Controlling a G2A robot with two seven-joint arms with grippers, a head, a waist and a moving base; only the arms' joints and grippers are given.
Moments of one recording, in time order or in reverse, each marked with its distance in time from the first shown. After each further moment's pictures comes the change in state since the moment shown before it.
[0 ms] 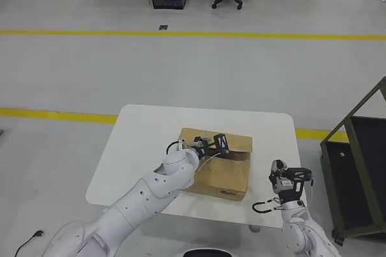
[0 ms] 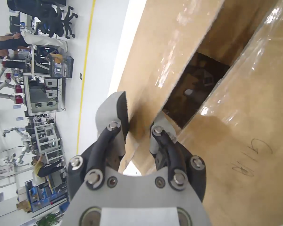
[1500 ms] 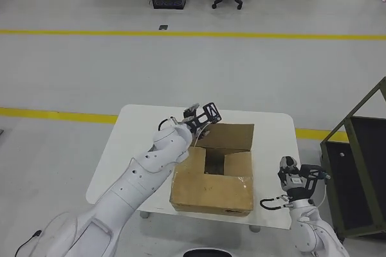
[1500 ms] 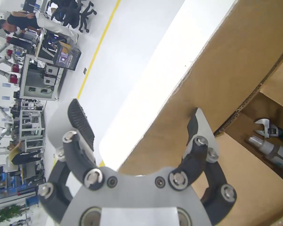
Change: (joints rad) left arm -0.122 -0.069 -0.144 0.158 -0.081 0.032 0.042; right arm -0.043 -0.015 0.087 -0.094 0.076 -0.021 0.060
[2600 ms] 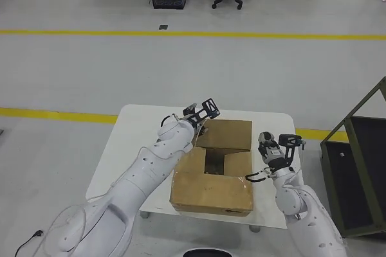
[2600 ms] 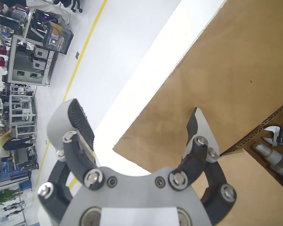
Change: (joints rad) left arm -0.088 -0.100 -0.004 0.251 -0.037 0.003 0.038; right arm 0.364 -0.032 -0.141 0.245 0.040 -0.099 0.134
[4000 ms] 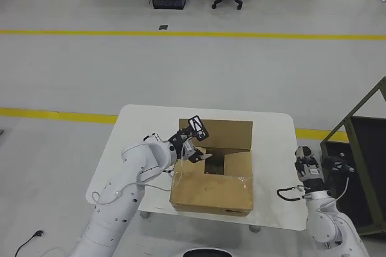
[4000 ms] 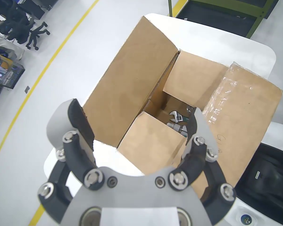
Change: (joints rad) left arm 0.492 0.198 -0.425 -0.869 -0.195 -0.471 -0.238; right arm -0.327 0.026 0.296 -0.192 0.028 -0.076 -0.132
